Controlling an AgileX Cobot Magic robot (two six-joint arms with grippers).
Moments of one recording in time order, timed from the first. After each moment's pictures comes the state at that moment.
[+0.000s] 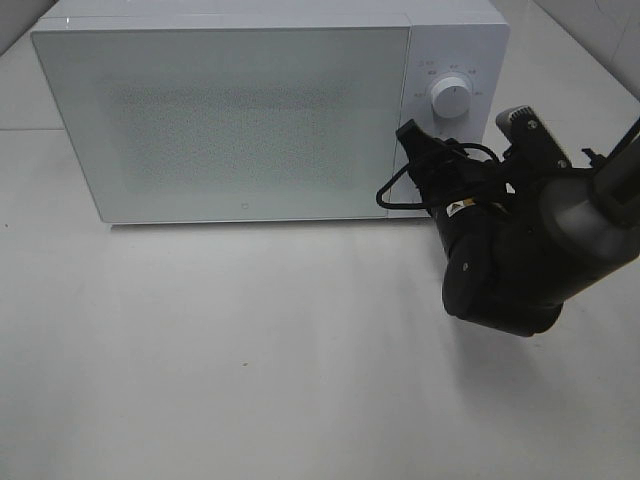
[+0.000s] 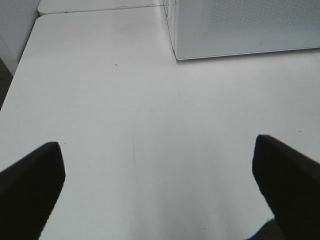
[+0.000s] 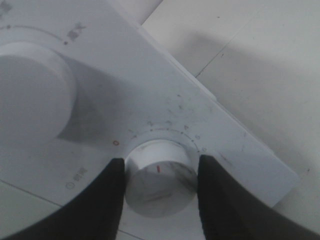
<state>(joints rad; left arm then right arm) -0.01 0.00 -0.50 -0.09 1.05 0.10 0.63 2.05 -0.74 0.80 -1.21 0.55</state>
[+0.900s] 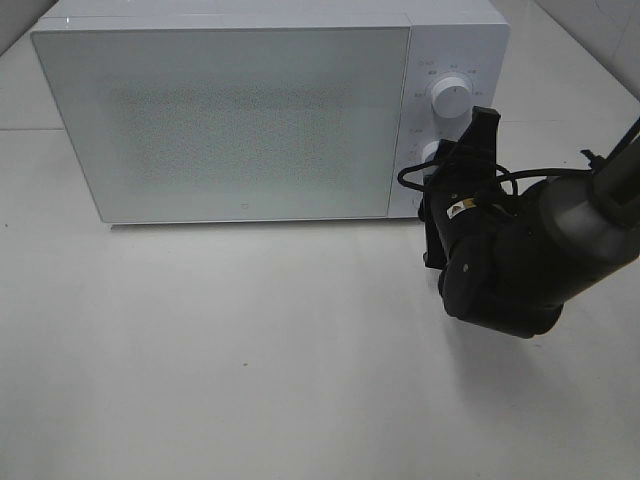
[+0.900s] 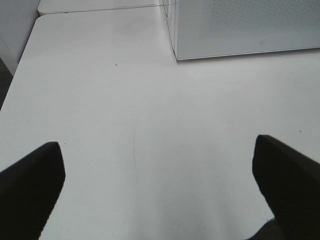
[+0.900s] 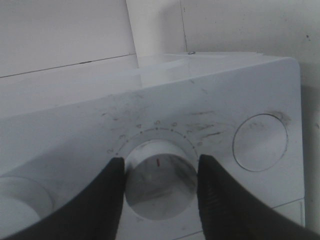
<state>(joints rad) -0.01 0.00 -0.50 -0.09 1.05 0.10 0.63 2.05 -0.74 0.81 -1.20 1.43</state>
